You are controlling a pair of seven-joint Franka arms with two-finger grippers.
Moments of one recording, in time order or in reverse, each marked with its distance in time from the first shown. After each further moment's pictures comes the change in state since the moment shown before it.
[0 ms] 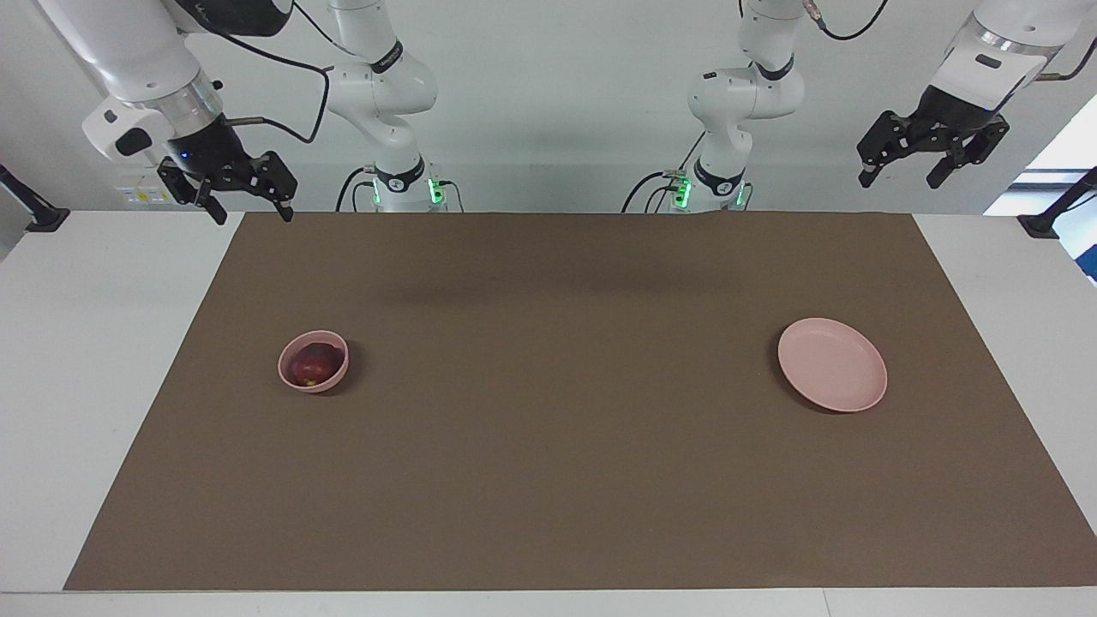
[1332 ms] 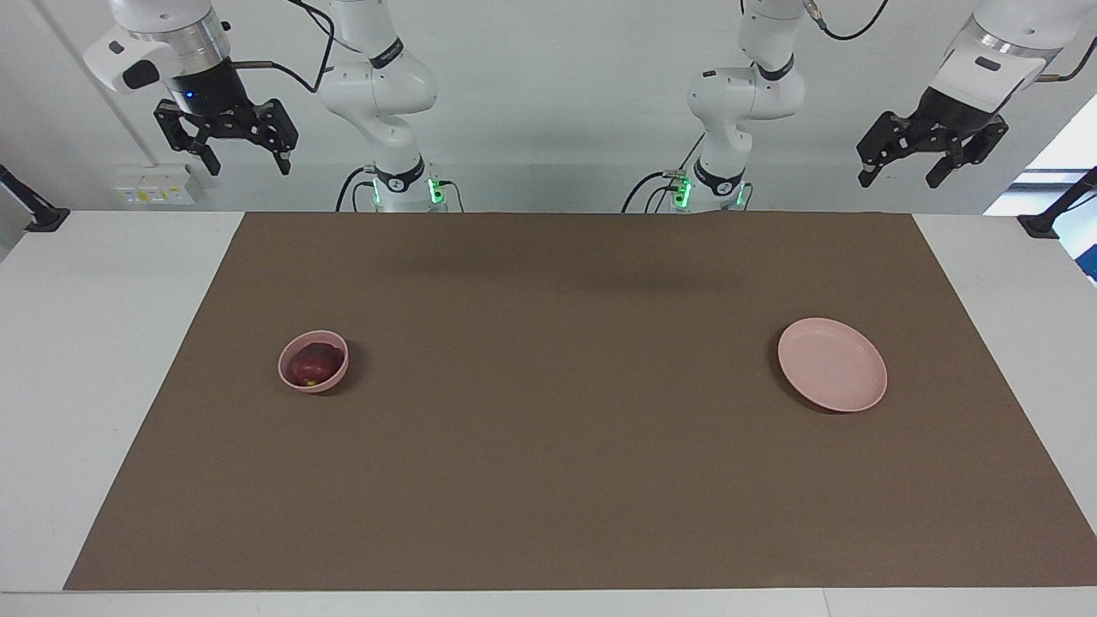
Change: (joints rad) left arm -0.068 -0.002 0.075 -0.006 0.000 -0.009 0.002; right arm 0.025 -0.094 0.025 -0.090 -0.079 -0.028 0.000
